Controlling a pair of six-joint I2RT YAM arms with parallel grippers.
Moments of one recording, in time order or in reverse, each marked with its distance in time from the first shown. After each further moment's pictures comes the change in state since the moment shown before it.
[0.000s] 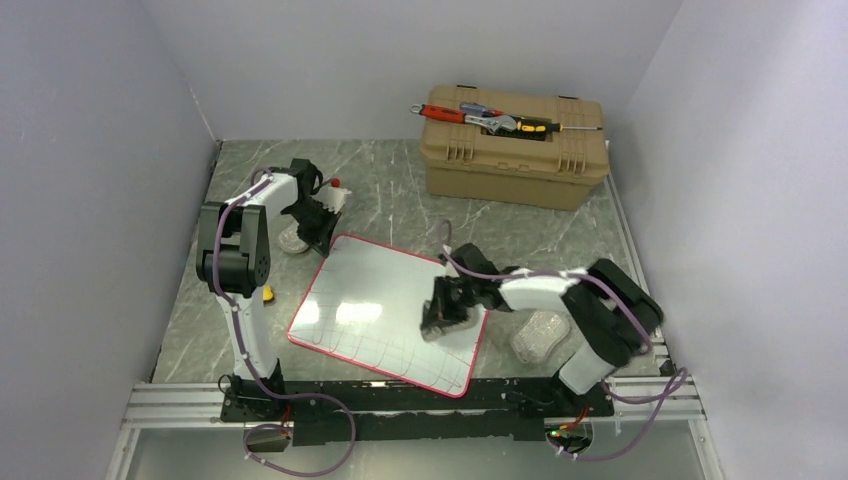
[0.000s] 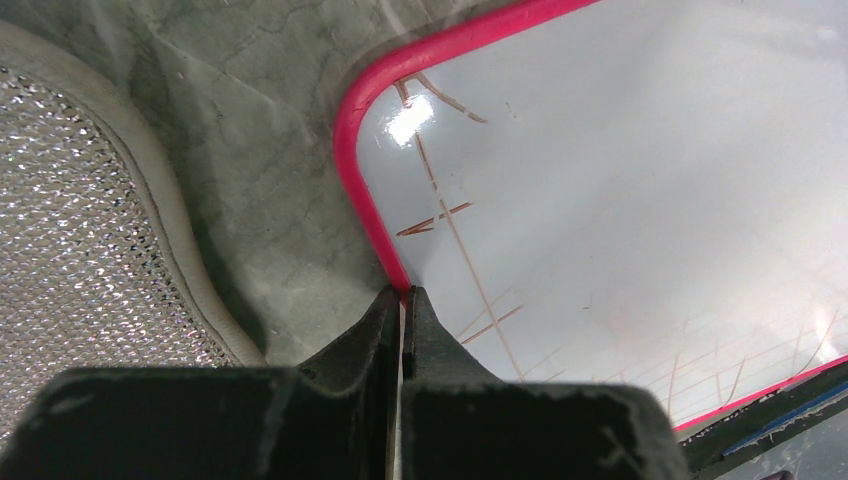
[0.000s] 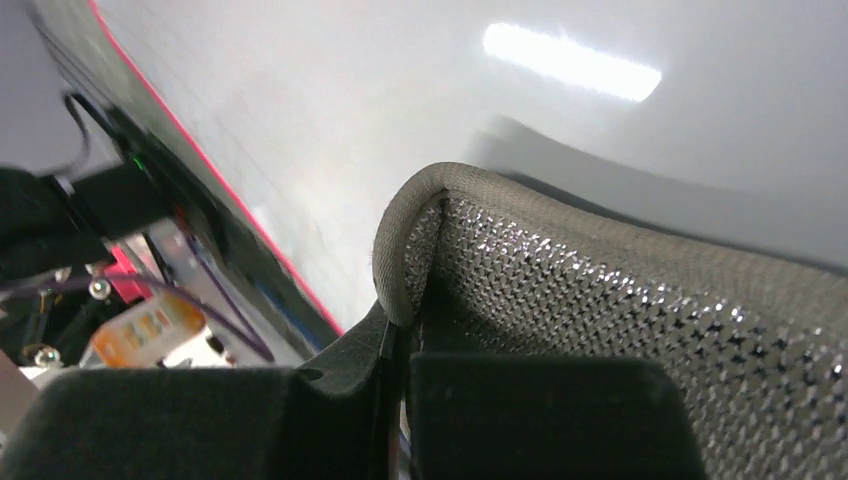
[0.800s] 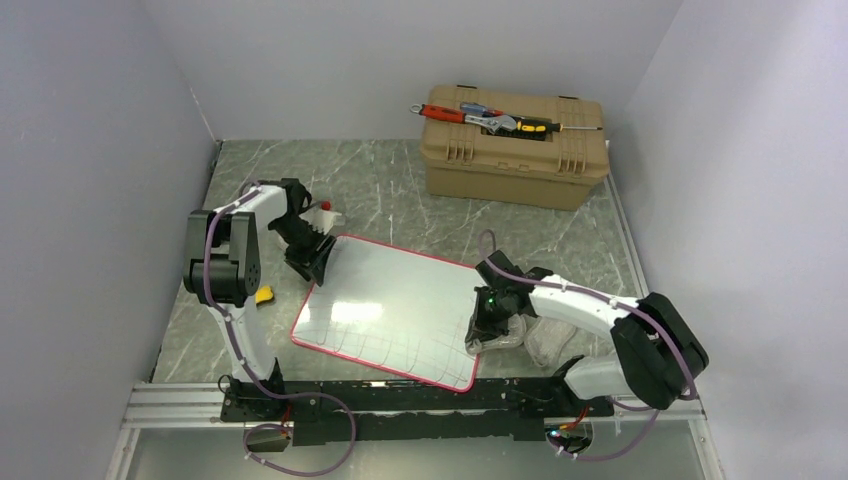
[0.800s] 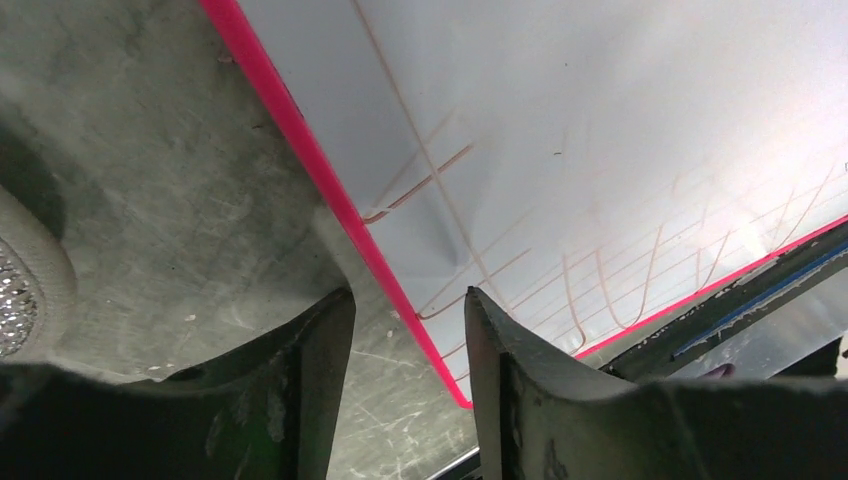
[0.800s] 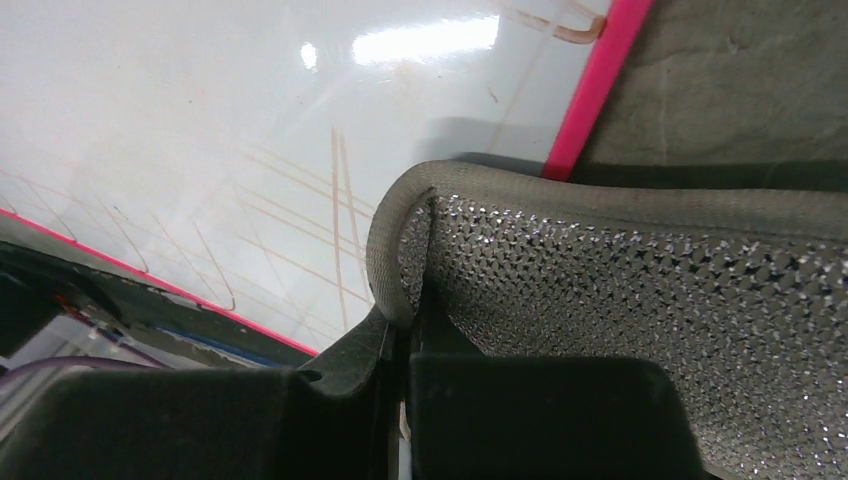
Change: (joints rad) left arm 0.049 -0.101 -0.166 -0.119 0.027 0.045; right arm -0.080 -0.354 -0.114 -0.602 0.279 0.045
